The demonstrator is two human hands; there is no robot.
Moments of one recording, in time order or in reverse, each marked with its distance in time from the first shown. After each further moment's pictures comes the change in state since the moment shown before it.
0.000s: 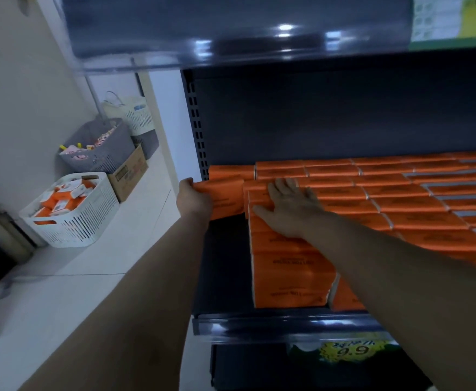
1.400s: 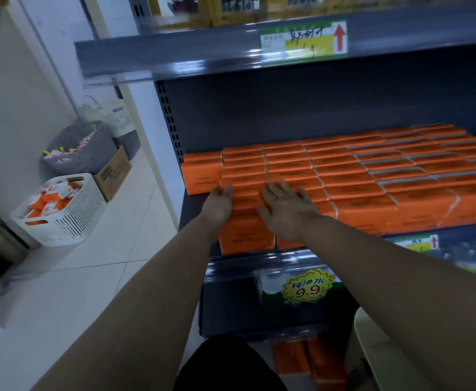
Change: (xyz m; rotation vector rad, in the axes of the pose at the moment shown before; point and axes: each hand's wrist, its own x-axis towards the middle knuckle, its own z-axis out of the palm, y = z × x) left_hand -0.158 0.034 -0.005 -0.094 -0.528 -0.101; right_hand -0.125 0.038 0.014 0.011 0.038 0.015
